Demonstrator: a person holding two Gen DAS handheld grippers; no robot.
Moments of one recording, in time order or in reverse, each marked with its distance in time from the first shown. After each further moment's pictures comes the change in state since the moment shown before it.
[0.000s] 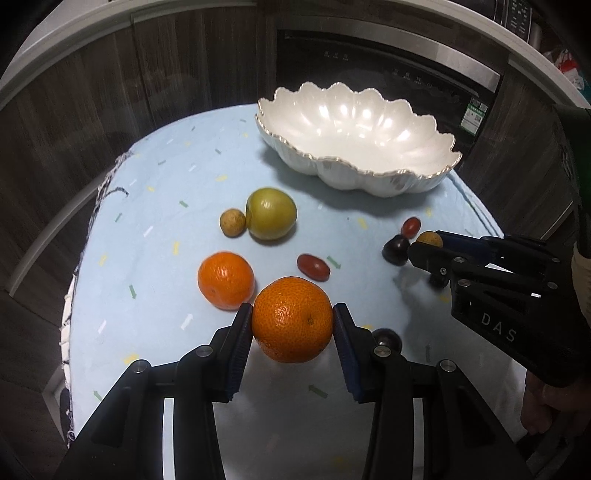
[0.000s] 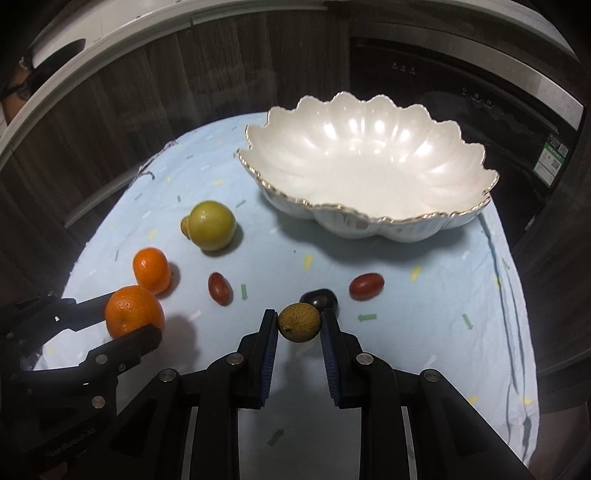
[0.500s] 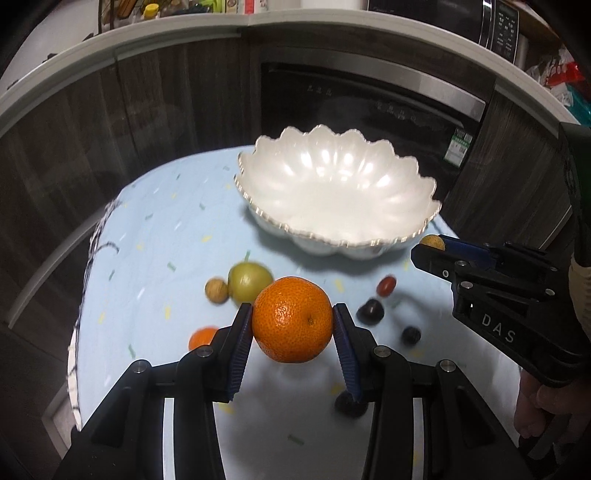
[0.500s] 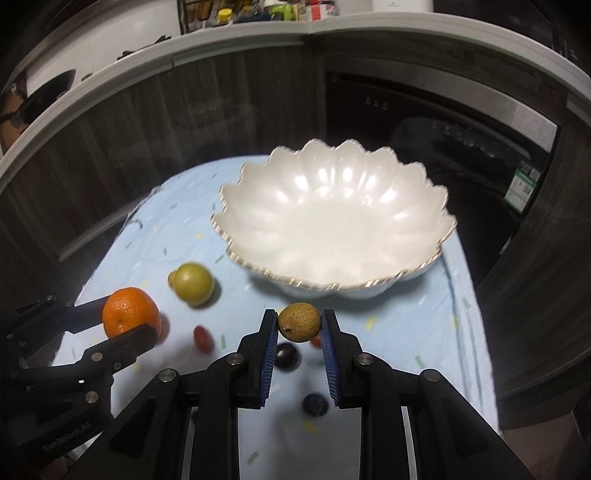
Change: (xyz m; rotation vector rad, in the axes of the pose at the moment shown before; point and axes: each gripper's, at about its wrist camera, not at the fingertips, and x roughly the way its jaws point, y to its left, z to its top) left arm -0.015 -0.015 0.051 0.031 -0.092 -0.032; right arm -0.031 -0.023 0.033 0.038 -0.111 -0.052
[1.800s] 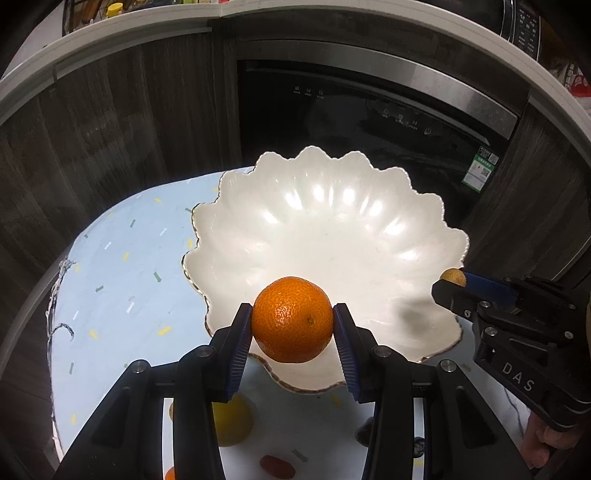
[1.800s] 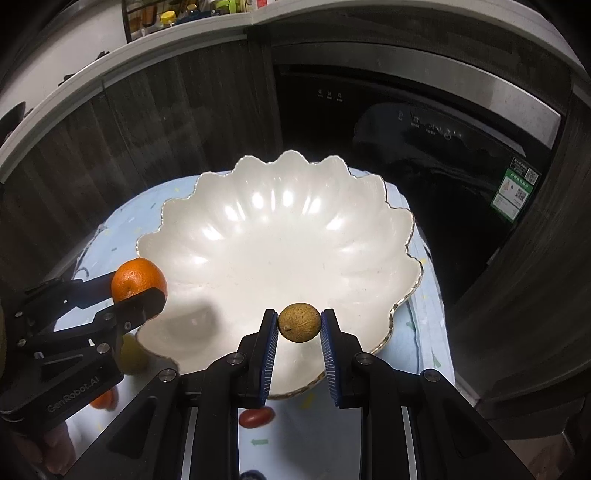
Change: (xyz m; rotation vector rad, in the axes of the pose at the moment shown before) left arm 0.091 -0.011 0.093 0.032 0.023 -0.022; right arm 0.054 -0.062 0.058 0.094 0.053 -0.063
